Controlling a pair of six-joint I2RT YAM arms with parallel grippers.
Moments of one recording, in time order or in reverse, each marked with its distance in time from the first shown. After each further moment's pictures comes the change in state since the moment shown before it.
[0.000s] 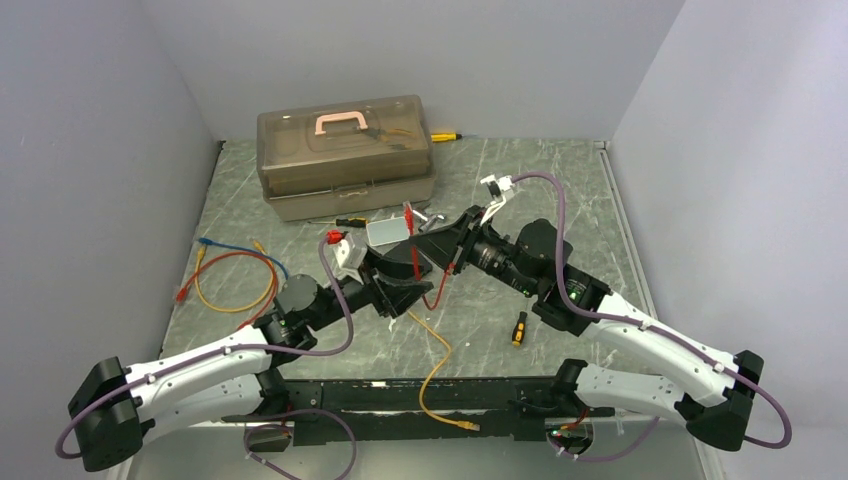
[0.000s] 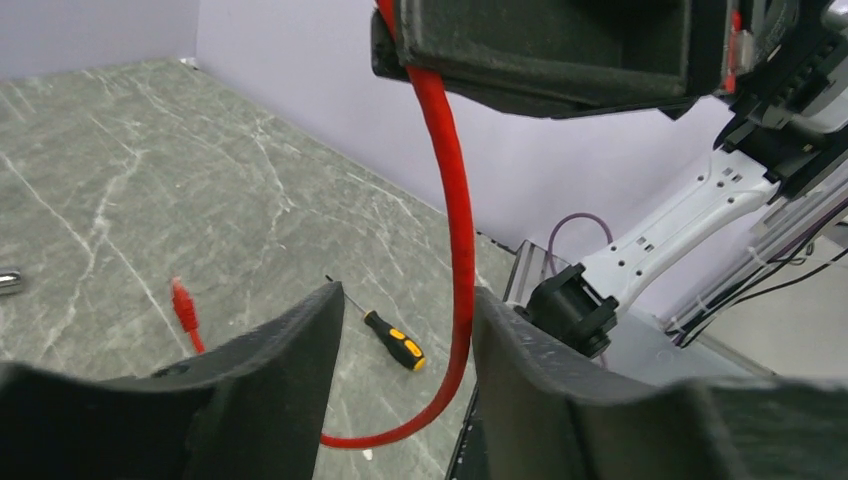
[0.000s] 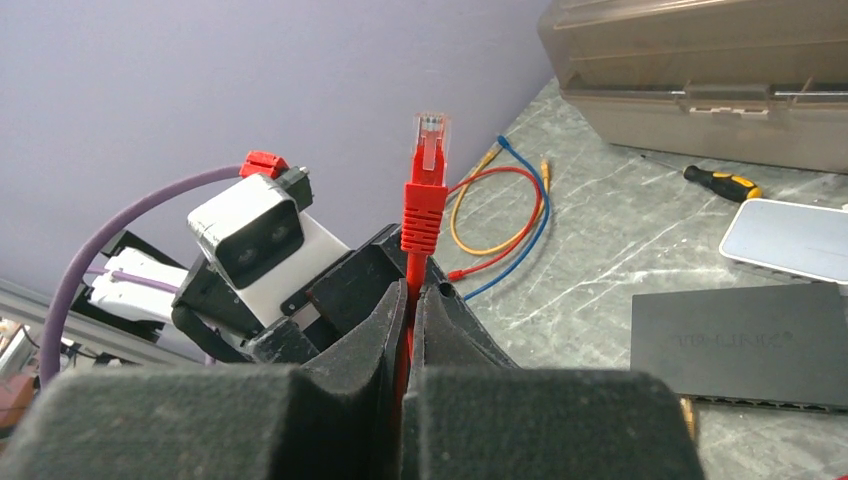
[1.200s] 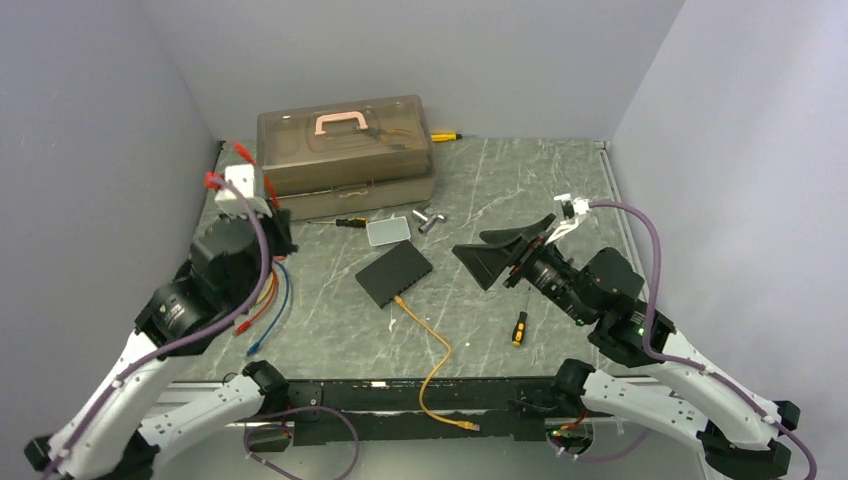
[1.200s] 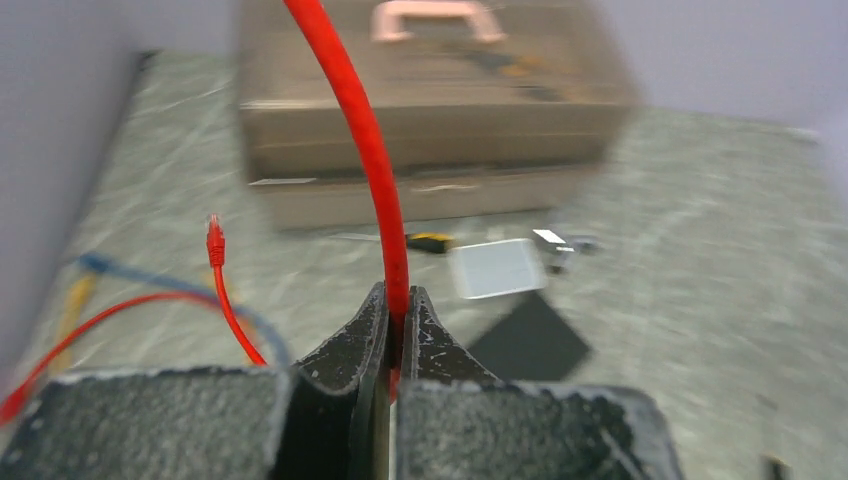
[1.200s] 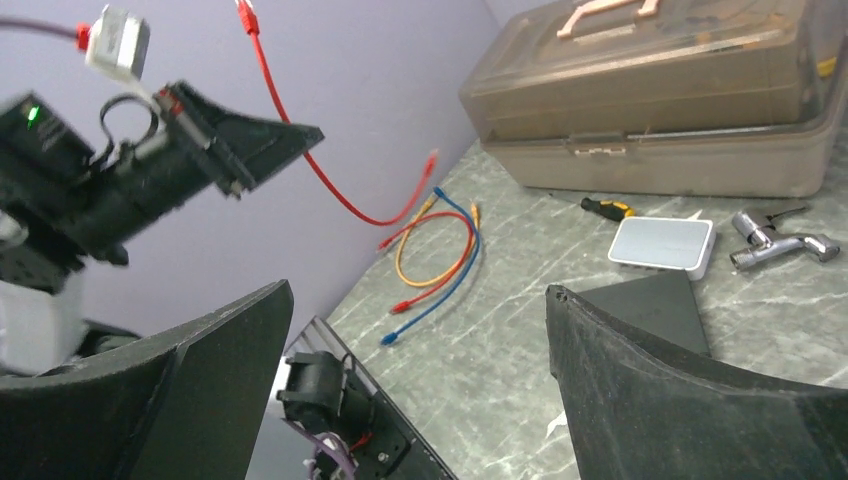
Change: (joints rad) left arm 0.148 -0.123 0.726 -1.273 -0.829 0.100; right arm -0.007 -0.307 -0.034 -0.223 0.178 -0.066
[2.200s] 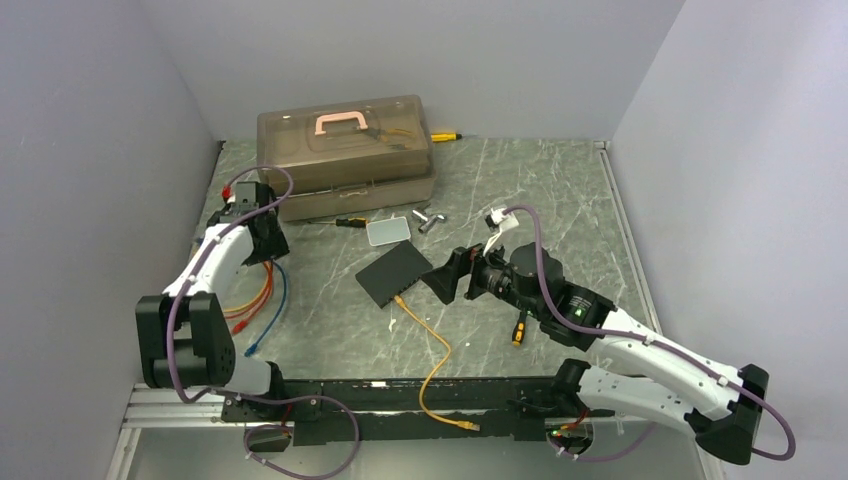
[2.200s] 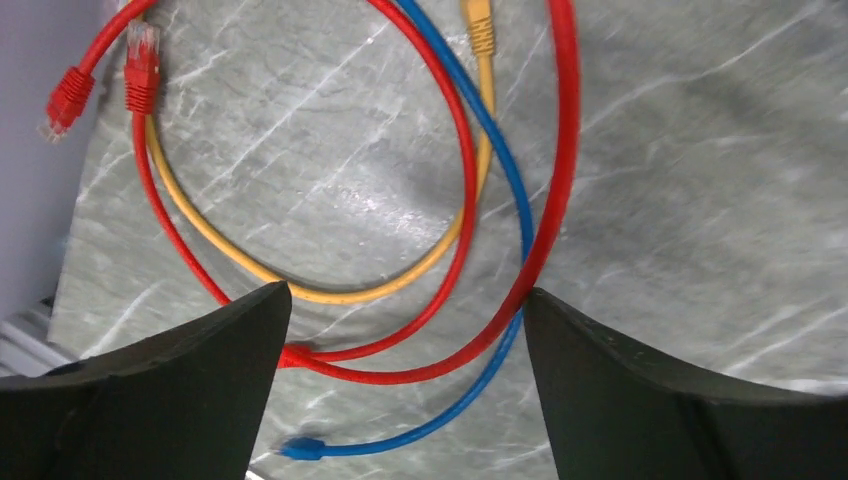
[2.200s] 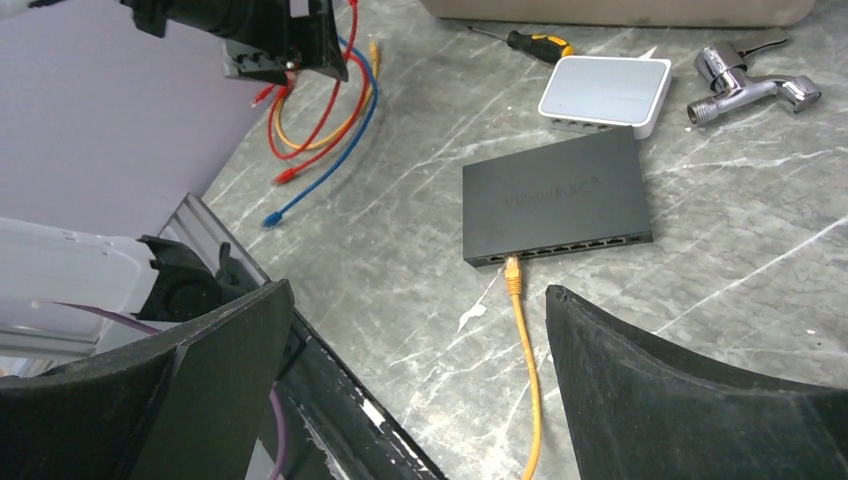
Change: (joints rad) left arm 0.859 0.694 -0.166 -0.098 0.269 -0.012; right arm 0.000 0.182 -0.146 0.000 -0.052 -0.064
